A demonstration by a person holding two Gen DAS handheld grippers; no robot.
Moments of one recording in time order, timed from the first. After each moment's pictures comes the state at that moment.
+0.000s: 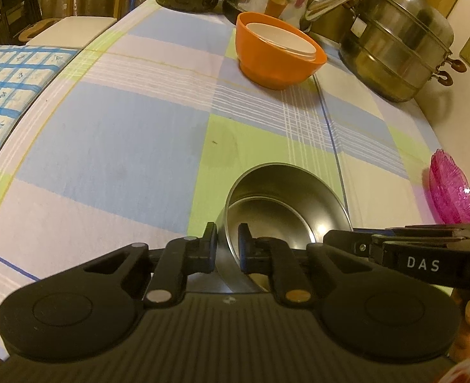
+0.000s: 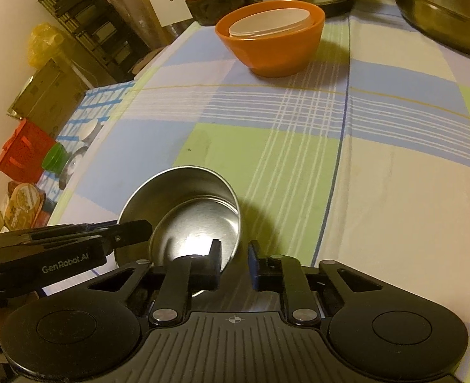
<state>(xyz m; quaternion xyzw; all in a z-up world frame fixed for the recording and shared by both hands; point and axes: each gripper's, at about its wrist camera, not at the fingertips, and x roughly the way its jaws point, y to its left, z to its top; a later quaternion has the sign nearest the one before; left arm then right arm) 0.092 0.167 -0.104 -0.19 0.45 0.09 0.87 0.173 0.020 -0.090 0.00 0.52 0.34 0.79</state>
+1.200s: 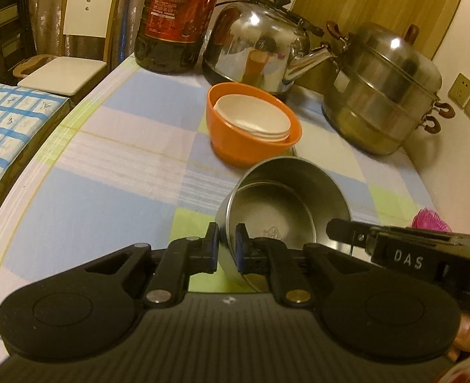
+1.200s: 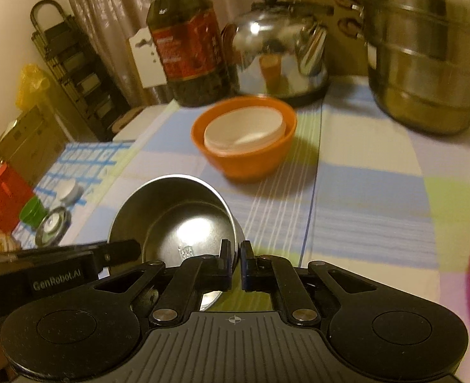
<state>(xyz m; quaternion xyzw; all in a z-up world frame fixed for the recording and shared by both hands) 0.148 0.166 -0.053 -0.19 0.37 0.09 0.90 0.211 0.023 -0.033 0.00 0.41 0.30 0.86</state>
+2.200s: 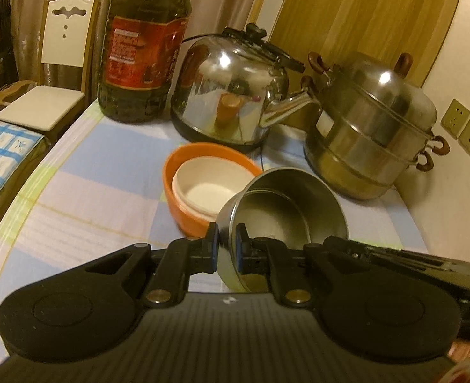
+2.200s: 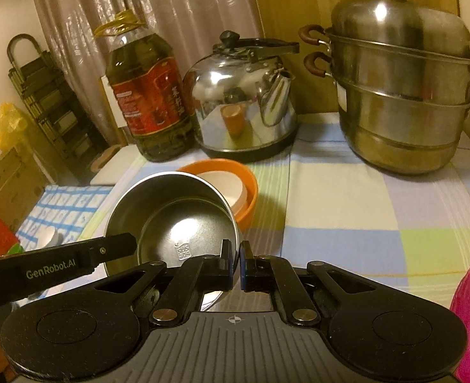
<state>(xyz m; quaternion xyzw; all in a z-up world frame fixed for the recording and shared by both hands) 0.232 0.169 -0.018 -0.18 0.33 0.07 0.92 0.276 0.012 -0.008 0.03 0.37 0.26 0.89</state>
